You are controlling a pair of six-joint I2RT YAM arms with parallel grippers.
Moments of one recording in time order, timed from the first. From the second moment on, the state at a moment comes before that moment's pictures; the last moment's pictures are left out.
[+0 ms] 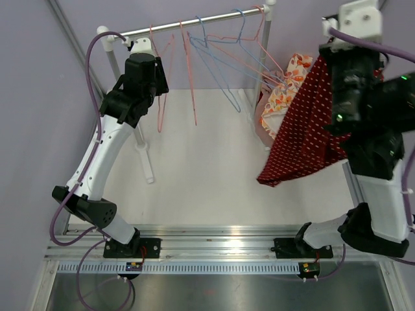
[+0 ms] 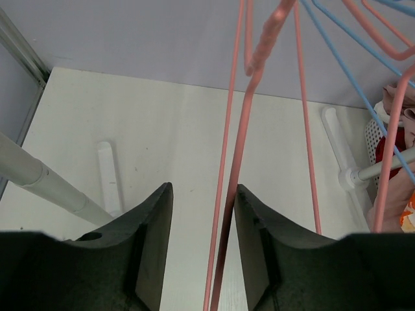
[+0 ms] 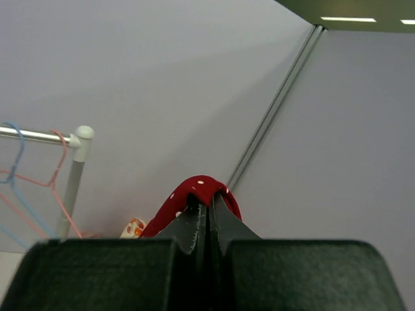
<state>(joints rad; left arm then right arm) -0.42 1.57 1.94 -0.74 -0.44 -0.29 0.96 1.34 2.29 -0.24 0.89 -1.04</state>
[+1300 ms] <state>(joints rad) -0.38 1.47 1.94 -0.78 -0.36 -0.27 0.01 2.19 2.03 -0.41 0.21 0.14</state>
